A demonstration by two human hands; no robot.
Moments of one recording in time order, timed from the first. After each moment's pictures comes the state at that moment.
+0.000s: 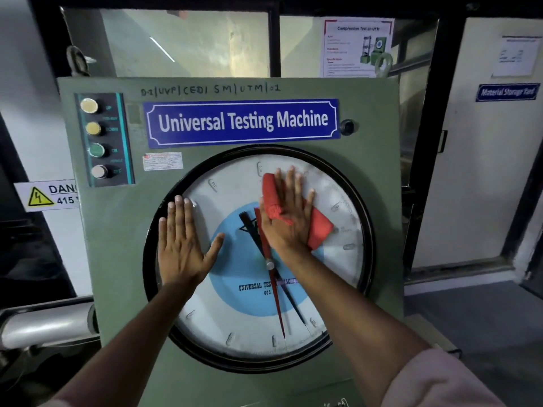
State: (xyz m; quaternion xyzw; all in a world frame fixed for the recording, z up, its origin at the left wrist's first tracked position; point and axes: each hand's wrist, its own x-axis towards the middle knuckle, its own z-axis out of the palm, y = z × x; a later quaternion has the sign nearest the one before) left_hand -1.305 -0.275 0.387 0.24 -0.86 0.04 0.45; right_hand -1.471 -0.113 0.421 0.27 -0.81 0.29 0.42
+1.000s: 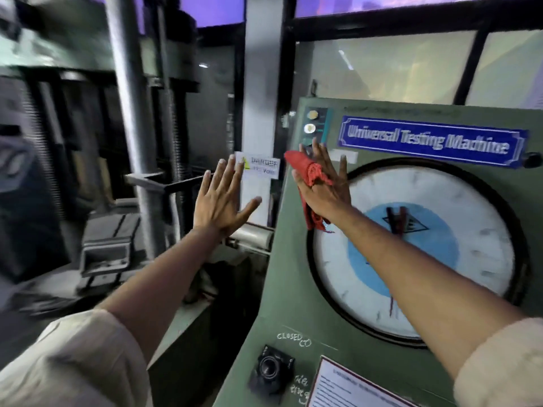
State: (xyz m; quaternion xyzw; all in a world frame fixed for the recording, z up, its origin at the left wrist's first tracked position) left_hand -0.951 -0.230 0.477 0.40 -0.82 0.13 0.39; right_hand -1.199 -0.156 0.526 0.59 -0.71 0.26 0.28
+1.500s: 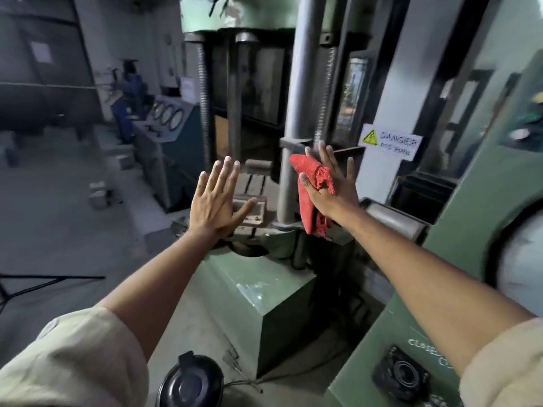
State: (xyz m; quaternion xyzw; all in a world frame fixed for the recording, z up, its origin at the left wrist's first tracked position) left_hand -0.587 -0.296 0.367 0.59 -0.73 0.17 0.30; right_hand -0.871 -0.322 0.425 0.75 -0.59 0.25 0.14
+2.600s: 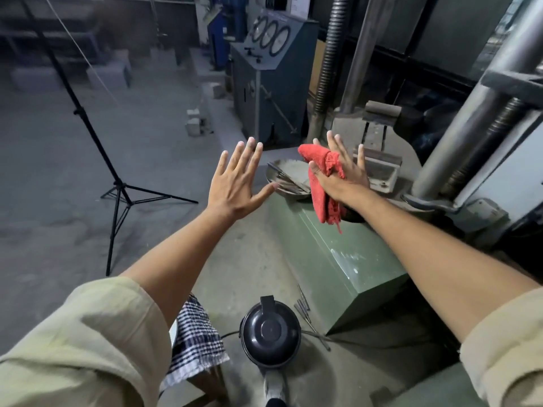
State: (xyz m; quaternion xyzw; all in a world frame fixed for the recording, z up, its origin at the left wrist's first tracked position) left_hand -0.316 -0.342 0.235 0.70 -0.68 0.12 0.20; right_hand -0.562 -0.455 0.273 0.84 -0.52 0.12 0.01
